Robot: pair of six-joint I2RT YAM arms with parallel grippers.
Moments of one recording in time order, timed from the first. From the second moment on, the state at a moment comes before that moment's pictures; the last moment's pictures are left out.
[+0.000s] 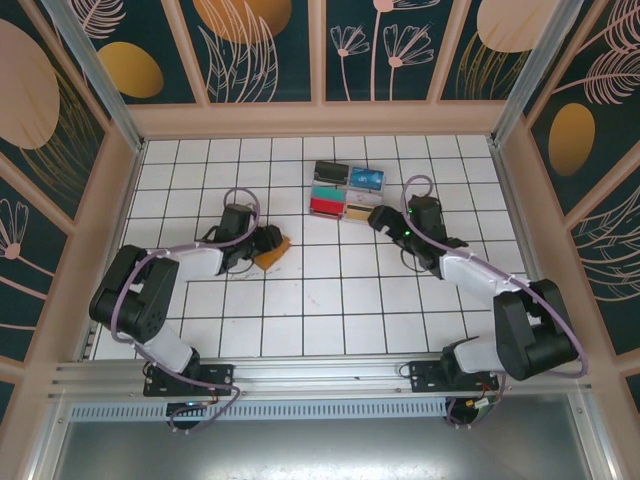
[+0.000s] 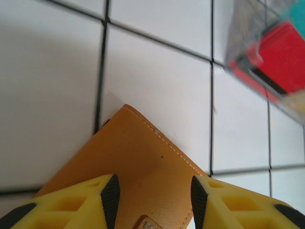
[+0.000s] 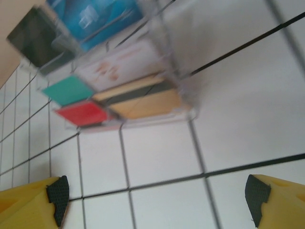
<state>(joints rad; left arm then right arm) -0.40 1.62 0.67 0.14 0.23 -0.74 0.39 1.35 0.66 0.02 -0.10 0.82</state>
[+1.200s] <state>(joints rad) -0.42 1.52 0.64 -0.15 0.29 -0.61 0.72 1.62 0.75 0.25 -0.26 1.12</state>
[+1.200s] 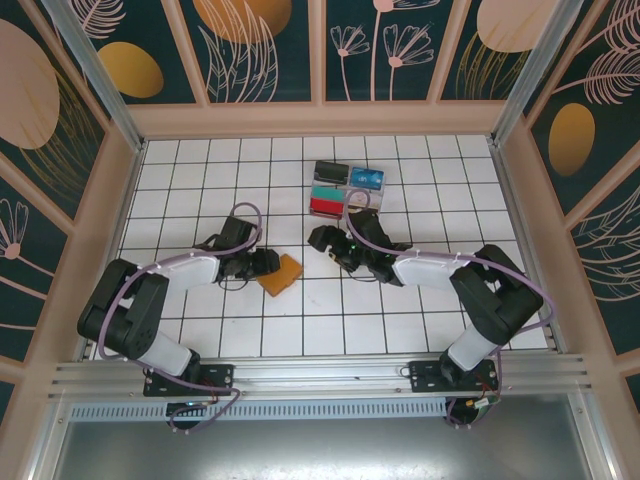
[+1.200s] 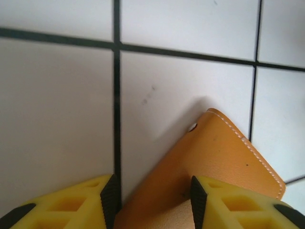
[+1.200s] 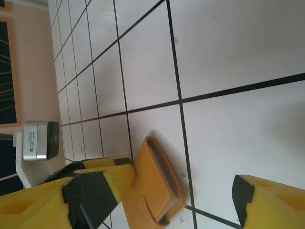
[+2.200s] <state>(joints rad) -0.43 1.42 0.51 -0.08 0.33 -0.69 0.83 1.85 0.88 0.21 -0.51 1.13</state>
